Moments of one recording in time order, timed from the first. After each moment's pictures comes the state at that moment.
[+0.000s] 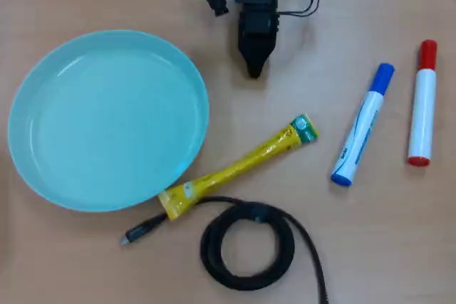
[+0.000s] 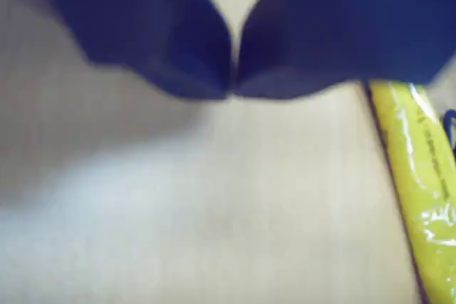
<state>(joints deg) 96.8 130.3 179.2 -3.3 4.2</state>
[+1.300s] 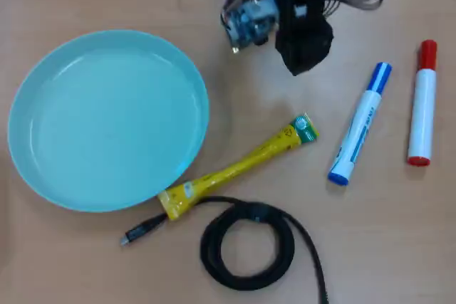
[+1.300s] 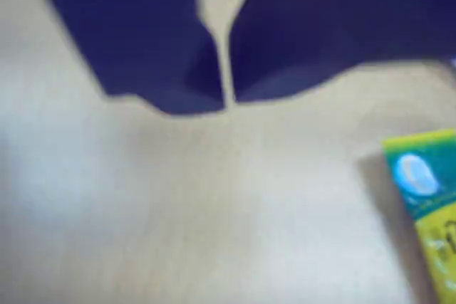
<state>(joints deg) 75.5 96.7 104.9 72.9 -9.9</state>
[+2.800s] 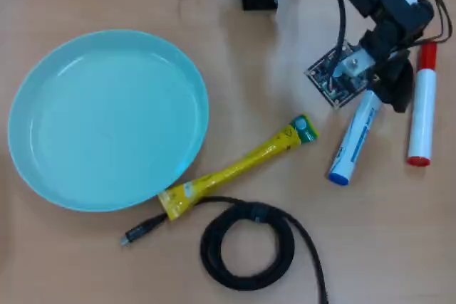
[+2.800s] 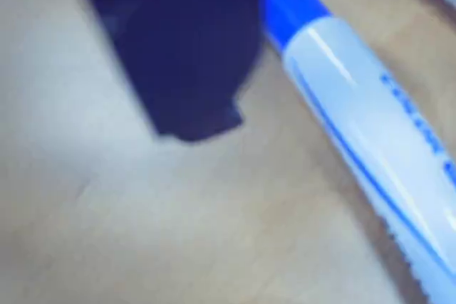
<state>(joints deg) 56.3 68.4 70.0 89.2 -25.4</state>
